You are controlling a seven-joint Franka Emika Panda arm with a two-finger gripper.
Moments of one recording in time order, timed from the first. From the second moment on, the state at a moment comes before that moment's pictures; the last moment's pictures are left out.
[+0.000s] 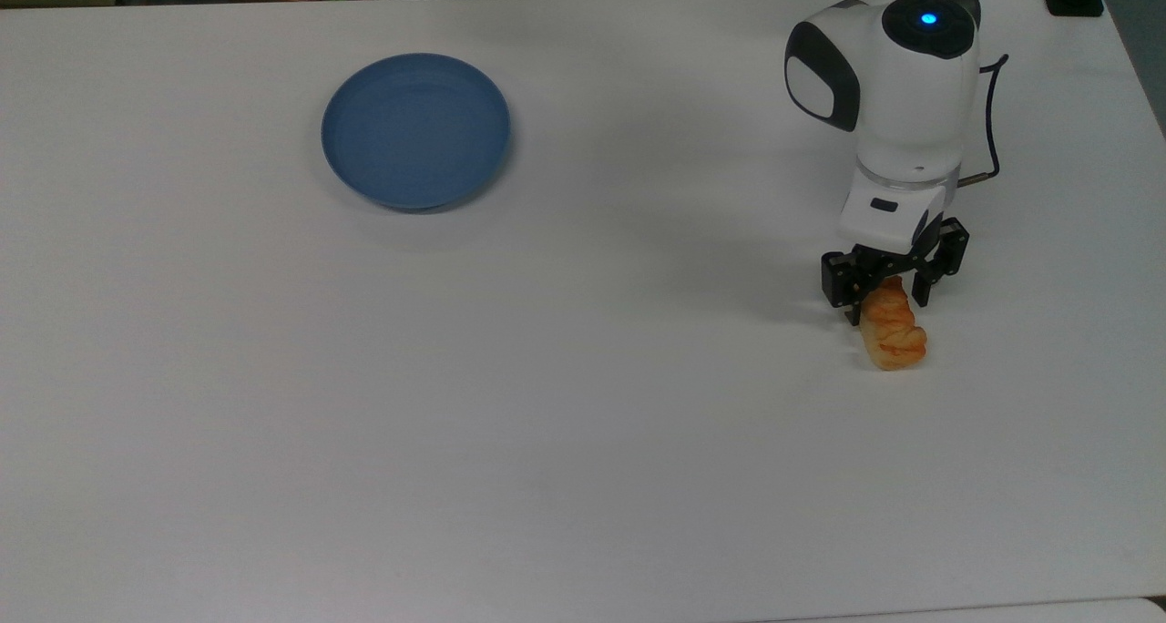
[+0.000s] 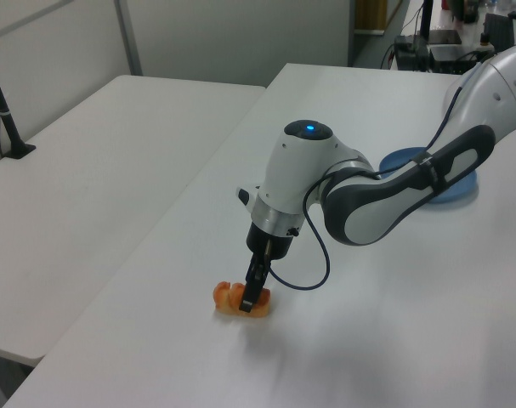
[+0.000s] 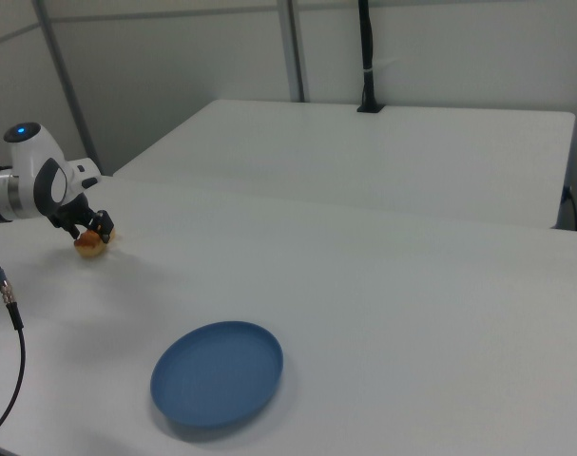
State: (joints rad) arm 0.64 0.82 -0.05 -1.24 0.06 2.42 0.27
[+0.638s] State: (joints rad) arm 0.64 0.77 -0.05 -1.24 0.03 2.39 0.27
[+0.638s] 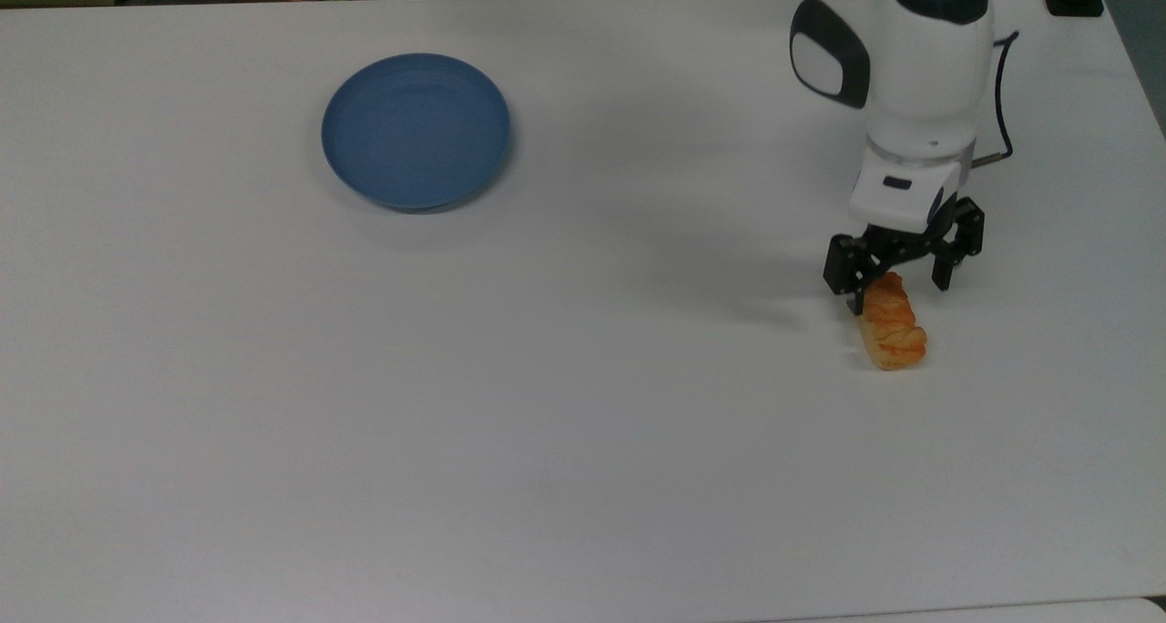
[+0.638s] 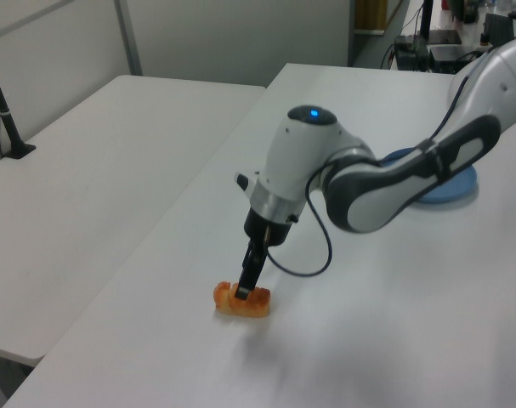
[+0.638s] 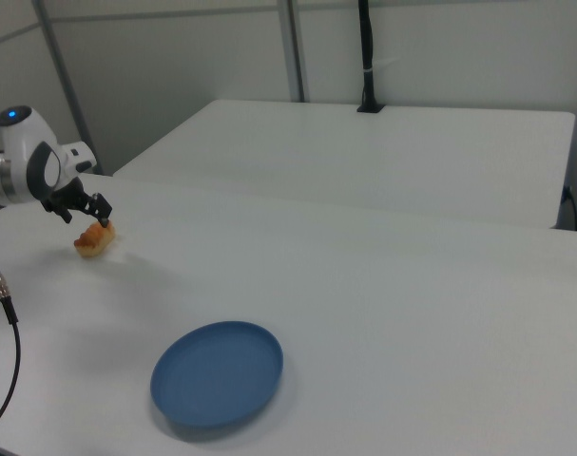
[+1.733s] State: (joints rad) arm 0.23 0.02 -0.06 -1.57 0.03 1.62 0.26
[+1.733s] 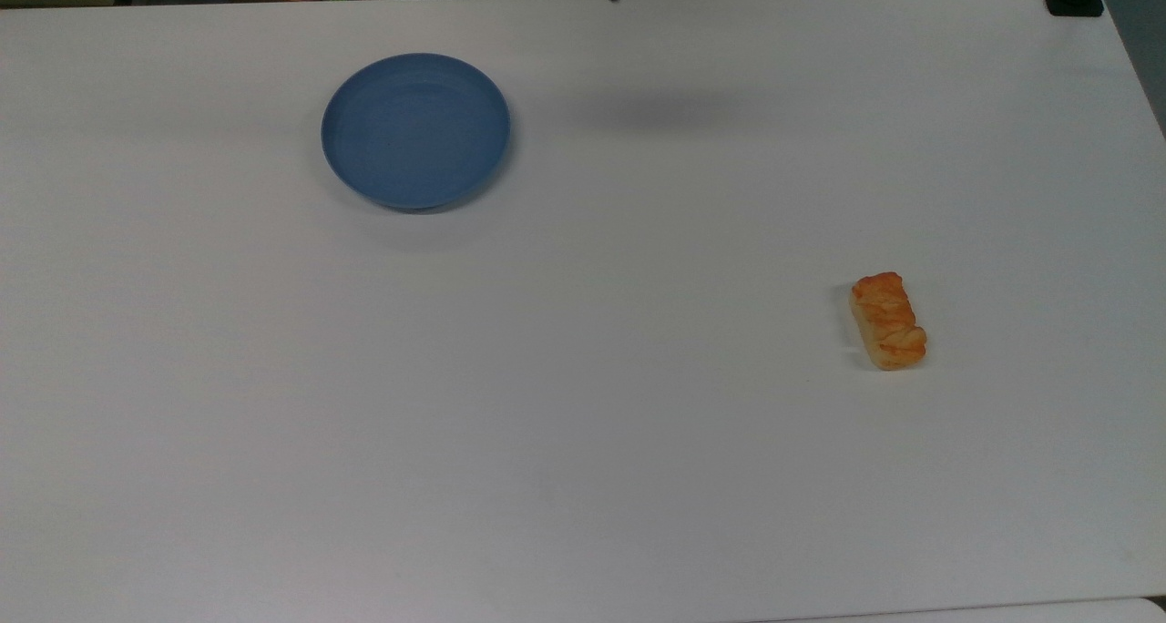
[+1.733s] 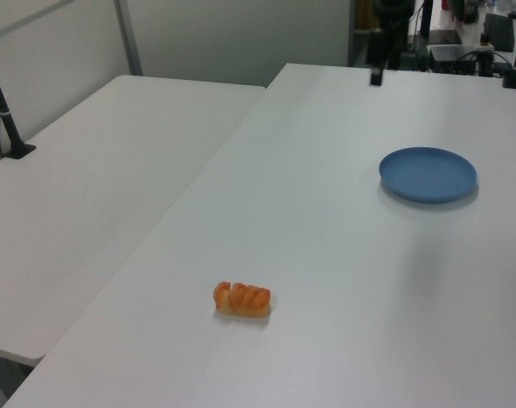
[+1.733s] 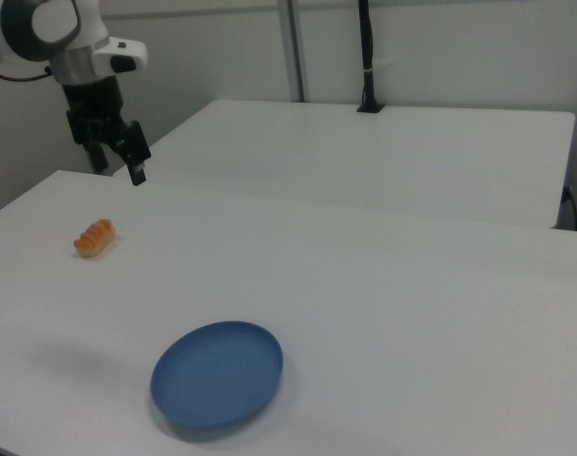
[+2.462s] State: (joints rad) arm 0.07 -0.02 0.06 -1.68 0.03 1.73 0.06
